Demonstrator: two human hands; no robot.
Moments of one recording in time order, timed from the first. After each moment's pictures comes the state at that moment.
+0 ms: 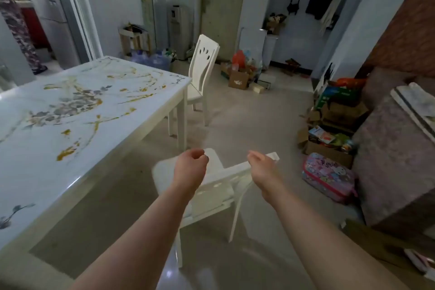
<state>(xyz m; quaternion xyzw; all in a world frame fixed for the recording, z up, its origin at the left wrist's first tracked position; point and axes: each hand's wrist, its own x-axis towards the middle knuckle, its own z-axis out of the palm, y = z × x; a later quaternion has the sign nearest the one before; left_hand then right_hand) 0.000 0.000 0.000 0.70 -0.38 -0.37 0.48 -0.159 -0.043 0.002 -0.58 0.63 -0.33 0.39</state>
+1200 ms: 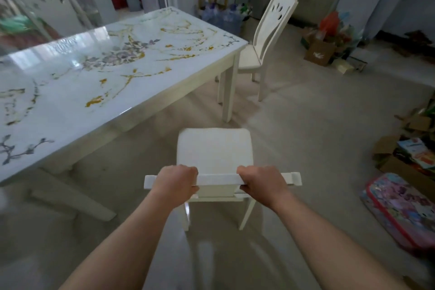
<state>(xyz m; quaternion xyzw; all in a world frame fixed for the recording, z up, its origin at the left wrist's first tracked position) -0.028 -0.080 -0.116 0.82 -0.56 -0.07 -0.07 -0.212 -0.221 -0.122 -0.97 0.22 0.04 0.00</state>
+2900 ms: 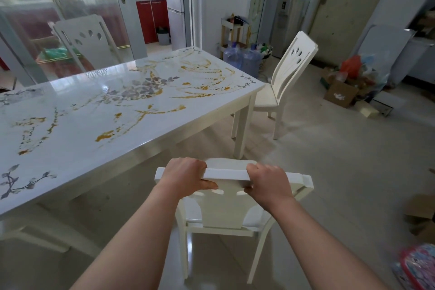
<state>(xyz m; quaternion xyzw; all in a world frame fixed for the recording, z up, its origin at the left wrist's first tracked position) 0.048 -0.198 -0.056 0.85 -0.52 -0.06 -0.01 -0.121 -0.335 -0.081 -0.96 0.26 -0.07 -0.07</state>
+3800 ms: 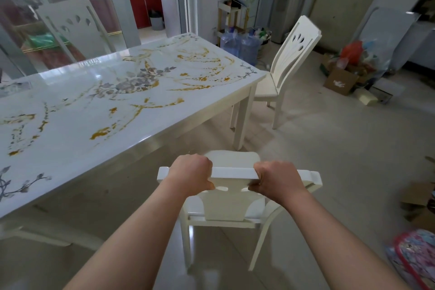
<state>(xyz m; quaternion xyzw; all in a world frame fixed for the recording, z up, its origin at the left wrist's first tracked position) 0.061 -0.218 -0.048 0.84 -0.54 -0.09 -0.07 -0.110 -0.361 -0.067 -0.98 0.19 -0.06 -0.07</state>
